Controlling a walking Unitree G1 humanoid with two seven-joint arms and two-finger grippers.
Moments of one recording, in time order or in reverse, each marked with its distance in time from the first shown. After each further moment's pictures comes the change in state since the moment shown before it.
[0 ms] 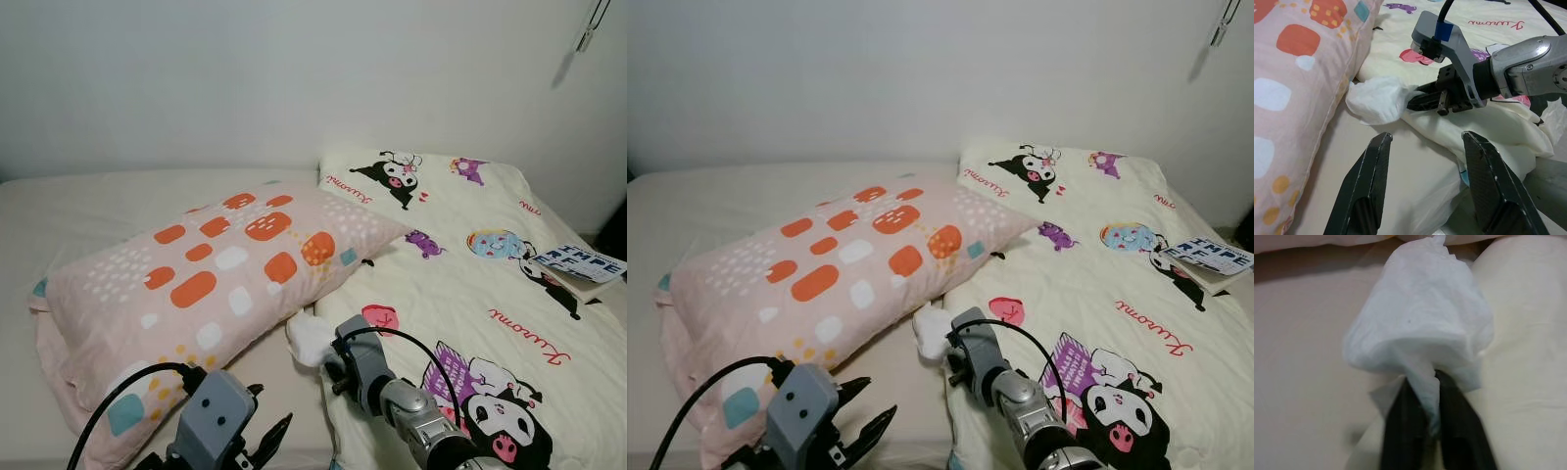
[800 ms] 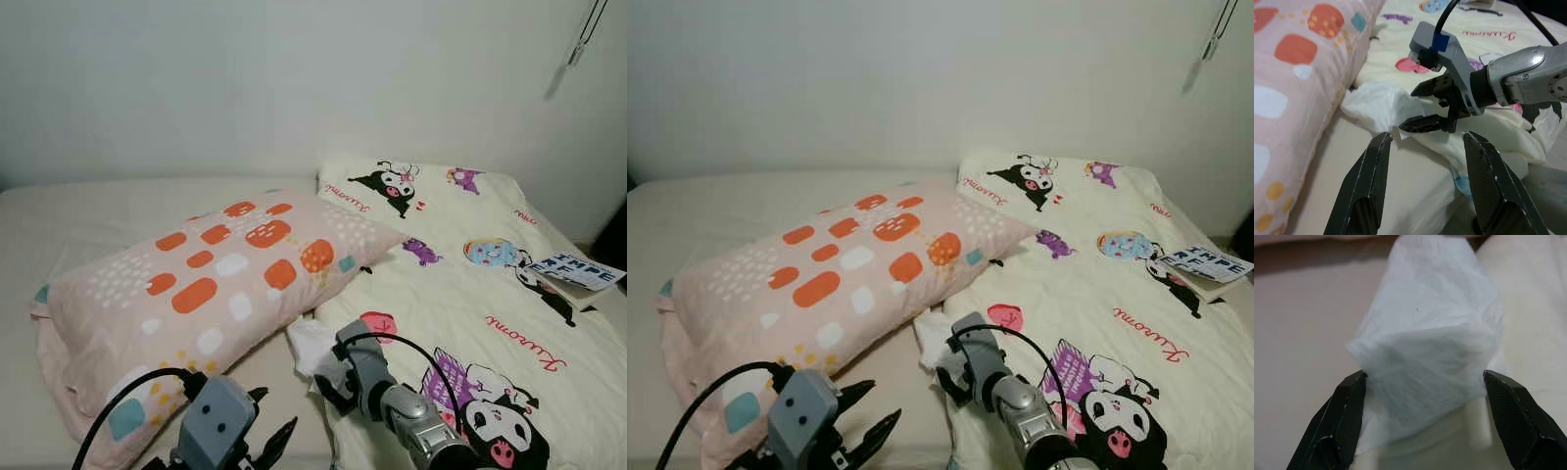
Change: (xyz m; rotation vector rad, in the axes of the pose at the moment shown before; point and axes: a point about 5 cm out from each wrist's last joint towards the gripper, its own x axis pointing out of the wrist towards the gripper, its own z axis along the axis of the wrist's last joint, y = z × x) left arm -0.001 -0.004 -0.004 -0.028 -0.010 -0.009; right arm -0.002 0.002 -0.008 -0.002 0.024 -0.012
